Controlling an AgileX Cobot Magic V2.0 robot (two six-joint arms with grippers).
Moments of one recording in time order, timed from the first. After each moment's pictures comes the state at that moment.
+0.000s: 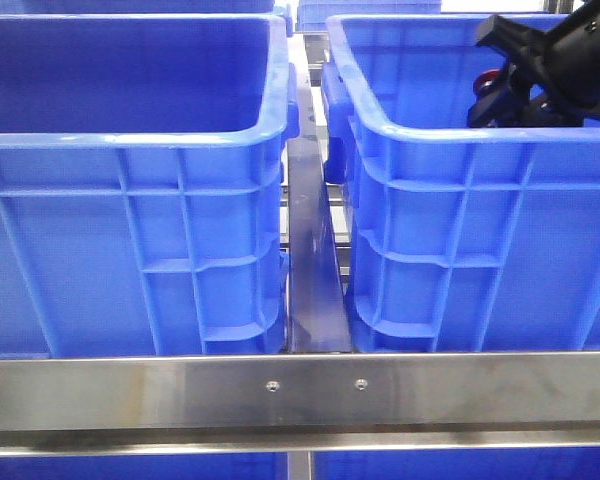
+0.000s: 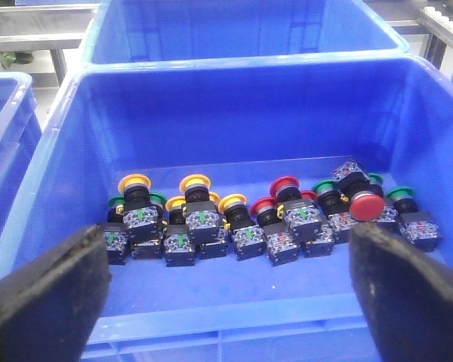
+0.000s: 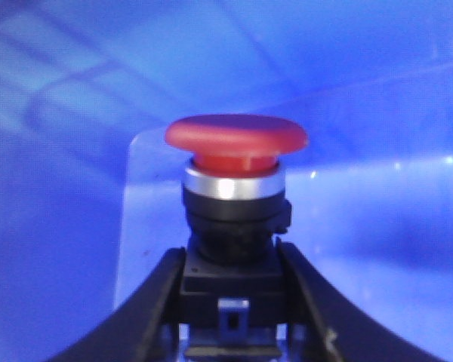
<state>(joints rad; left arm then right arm) -0.04 0.27 -0.55 -0.10 0.53 0.07 0.00 1.75 -1.13 1.32 0.41 -0.92</state>
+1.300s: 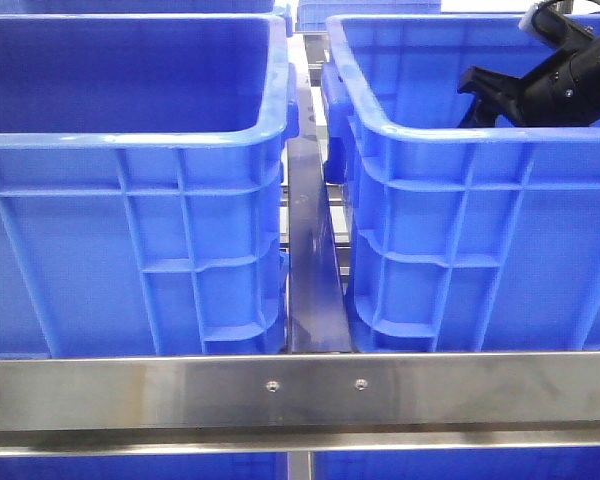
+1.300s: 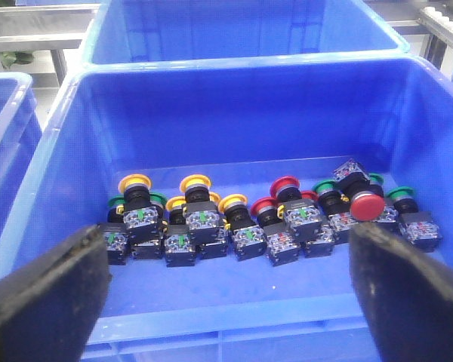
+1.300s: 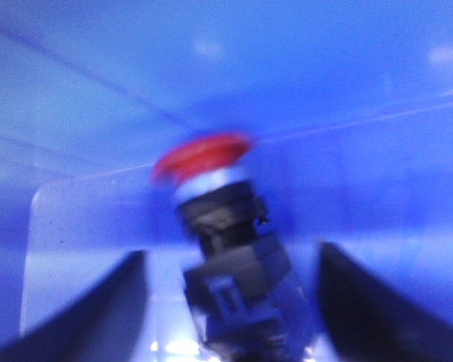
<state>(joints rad) -0.03 0.27 -0.55 -0.10 0.53 0.07 0.00 1.95 -1.28 1.32 0.35 -0.92</state>
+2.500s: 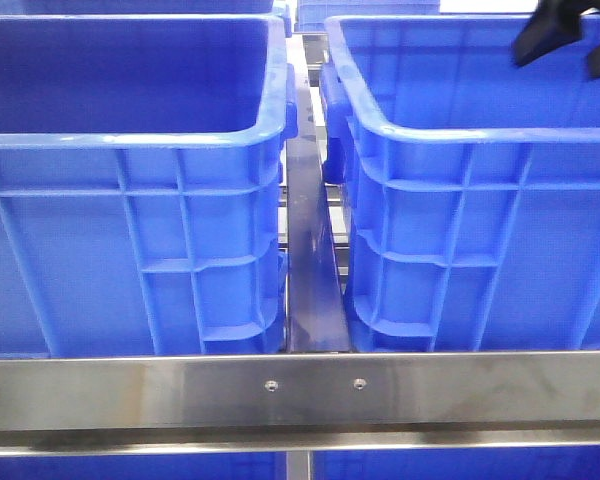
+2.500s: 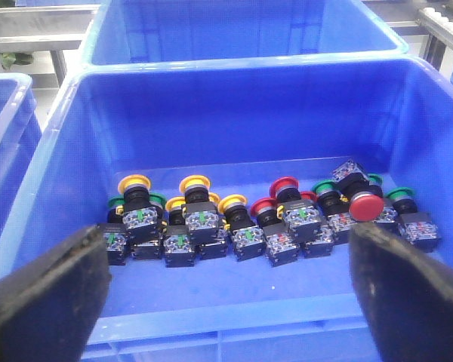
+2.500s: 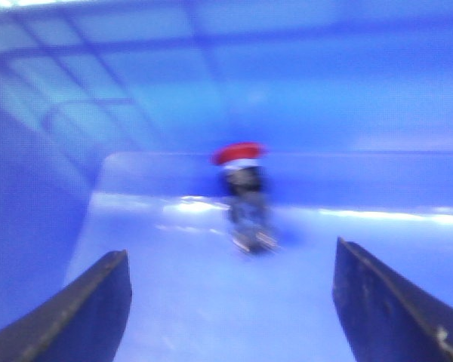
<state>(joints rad) -0.03 0.27 -0.55 -0.10 0.53 0.07 0.00 1.42 -0.96 1.05 0.25 -0.93</state>
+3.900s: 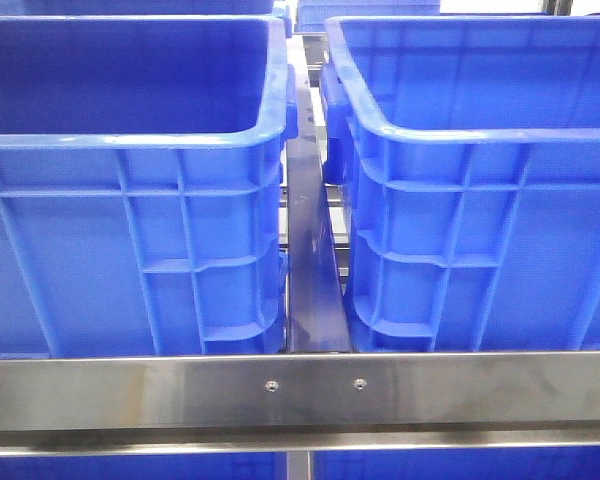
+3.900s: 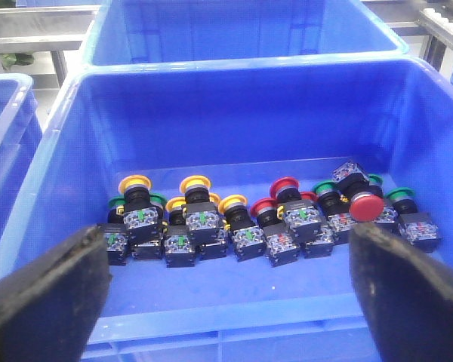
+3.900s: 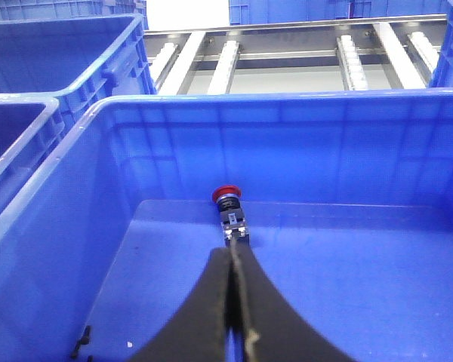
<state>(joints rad) -0.03 0.27 -0.55 -0.10 0.53 0.07 0.00 0.54 -0.42 1.03 0.15 -0.93</state>
